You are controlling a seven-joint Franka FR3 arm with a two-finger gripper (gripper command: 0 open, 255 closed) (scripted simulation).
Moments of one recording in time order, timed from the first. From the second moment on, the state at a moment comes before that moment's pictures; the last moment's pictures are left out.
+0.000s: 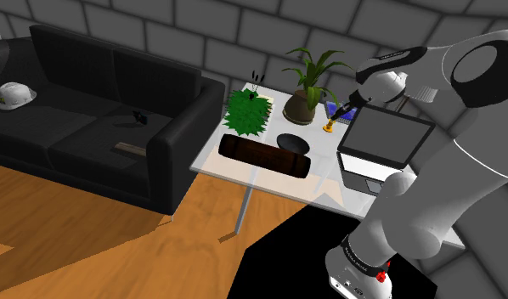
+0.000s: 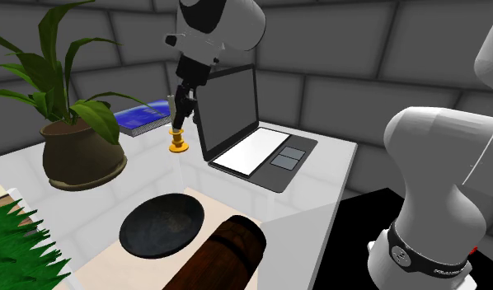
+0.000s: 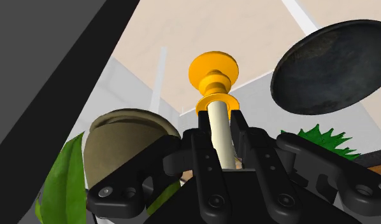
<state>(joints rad) 0.37 -0.13 -1.20 -2.19 0.31 2.40 -1.12</state>
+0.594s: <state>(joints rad) 0.24 -0.31 -0.90 -2.35 0.07 2.49 -0.80</state>
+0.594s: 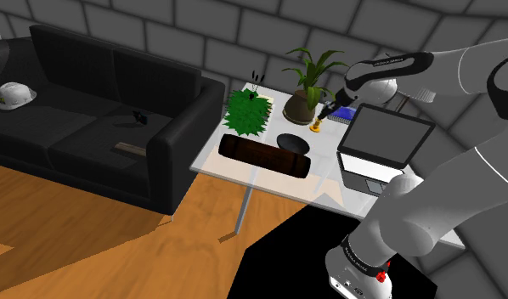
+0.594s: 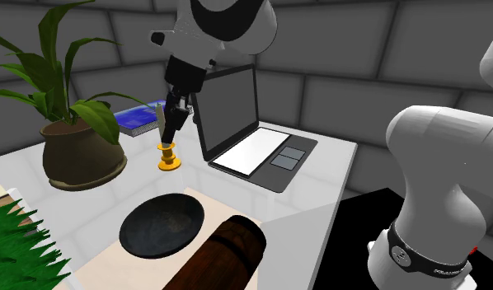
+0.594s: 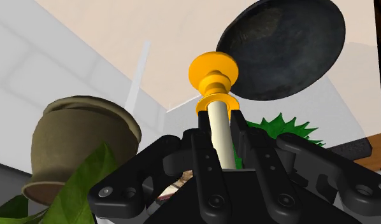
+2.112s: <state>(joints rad) 0.32 -0.25 -0.79 -2.55 0.12 2.74 -0.68</state>
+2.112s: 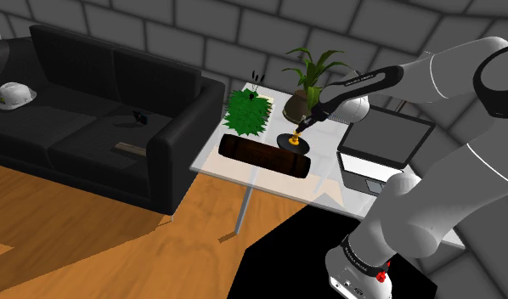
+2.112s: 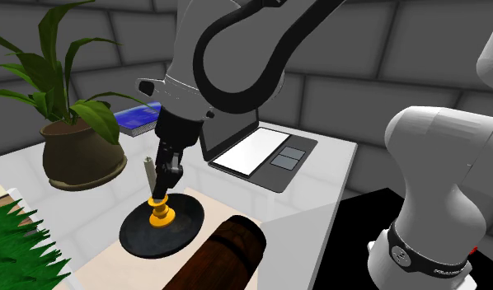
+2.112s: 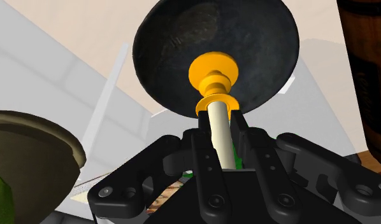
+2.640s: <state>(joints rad) 0.32 -0.24 -0.80 -2.55 0.12 2.75 -0.68</state>
